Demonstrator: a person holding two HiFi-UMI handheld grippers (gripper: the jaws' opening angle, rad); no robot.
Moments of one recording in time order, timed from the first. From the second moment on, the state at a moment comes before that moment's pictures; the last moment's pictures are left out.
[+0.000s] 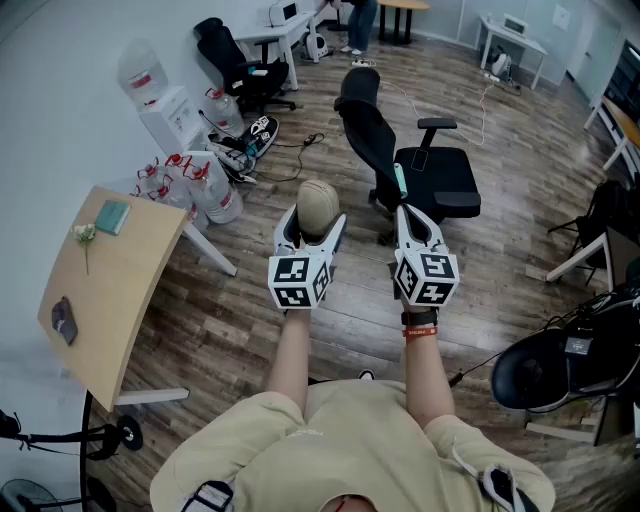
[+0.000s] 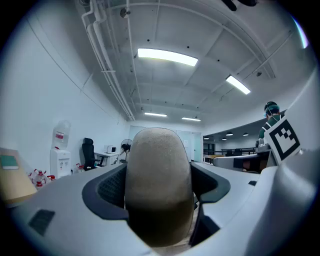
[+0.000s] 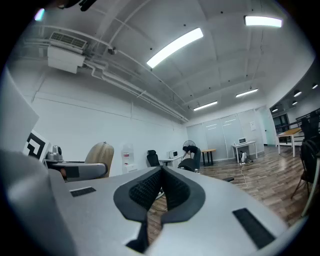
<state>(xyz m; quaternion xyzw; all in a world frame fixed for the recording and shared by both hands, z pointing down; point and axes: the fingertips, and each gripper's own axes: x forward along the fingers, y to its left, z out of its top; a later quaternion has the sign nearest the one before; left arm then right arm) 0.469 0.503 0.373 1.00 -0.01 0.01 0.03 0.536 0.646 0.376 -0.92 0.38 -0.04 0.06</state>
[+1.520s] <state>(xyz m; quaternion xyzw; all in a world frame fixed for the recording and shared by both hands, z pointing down) 0.147 0.216 0.370 0.92 -0.39 0.01 0.05 0.265 0.261 0.387 -0.68 0.73 -0.11 0.02</state>
